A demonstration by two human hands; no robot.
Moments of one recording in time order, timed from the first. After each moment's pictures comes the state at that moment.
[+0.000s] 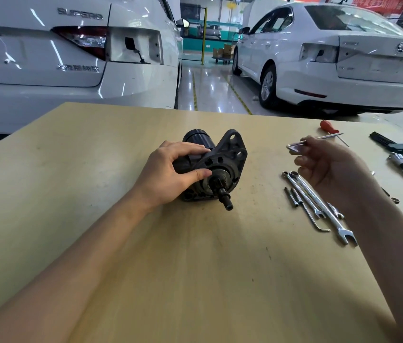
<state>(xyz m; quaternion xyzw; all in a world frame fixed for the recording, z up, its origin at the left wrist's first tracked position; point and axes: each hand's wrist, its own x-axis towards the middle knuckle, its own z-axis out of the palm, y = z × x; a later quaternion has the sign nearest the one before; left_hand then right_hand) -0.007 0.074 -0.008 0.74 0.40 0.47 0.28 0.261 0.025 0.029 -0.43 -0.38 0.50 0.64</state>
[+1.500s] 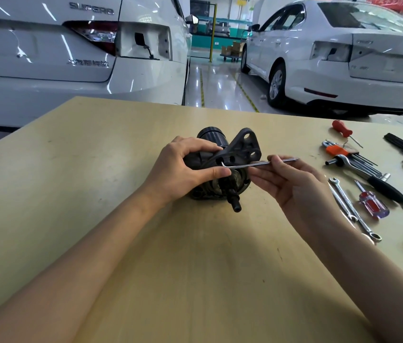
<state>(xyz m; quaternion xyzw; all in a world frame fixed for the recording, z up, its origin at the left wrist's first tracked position) -0.006 0.073 -0.008 0.75 0.38 0.47 0.29 0.188 0.013 0.001 -0.40 -0.35 0.52 0.67</state>
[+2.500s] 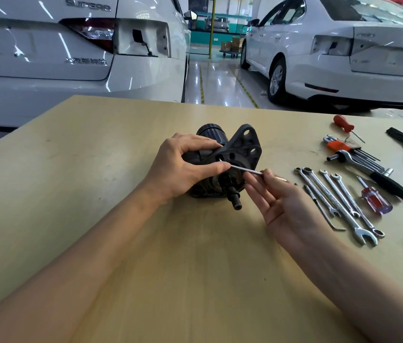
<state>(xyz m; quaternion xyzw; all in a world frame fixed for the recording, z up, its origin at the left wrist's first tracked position) -0.003 0.072 -0.005 0.73 0.39 0.48 0.29 0.167 0.001 -0.014 -0.39 -0.17 0.59 0.68</state>
